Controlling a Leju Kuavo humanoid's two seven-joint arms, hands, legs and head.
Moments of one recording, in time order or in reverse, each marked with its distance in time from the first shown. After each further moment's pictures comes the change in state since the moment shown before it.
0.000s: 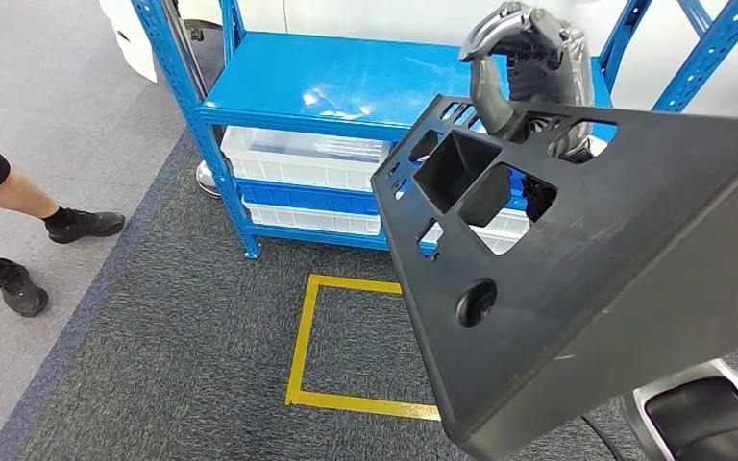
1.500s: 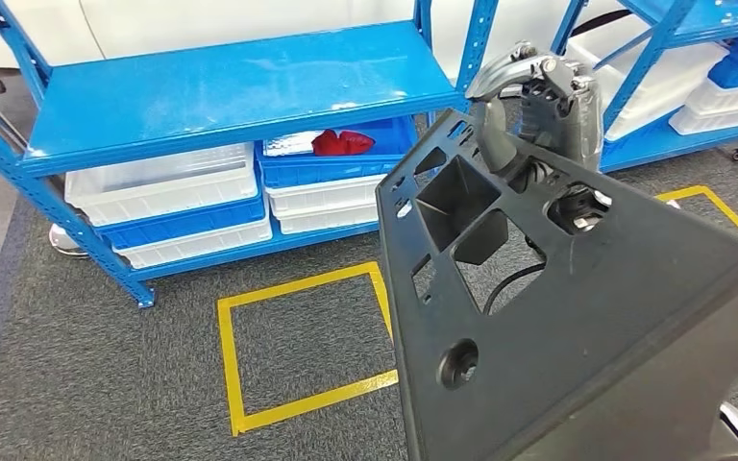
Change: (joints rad) left arm -0.001 -0.021 0.029 0.000 -0.028 0.032 -0.024; right arm 0.122 0.013 -0.056 -0.106 0.184 -0.062 -0.053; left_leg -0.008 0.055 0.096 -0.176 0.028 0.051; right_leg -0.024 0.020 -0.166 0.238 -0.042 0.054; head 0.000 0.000
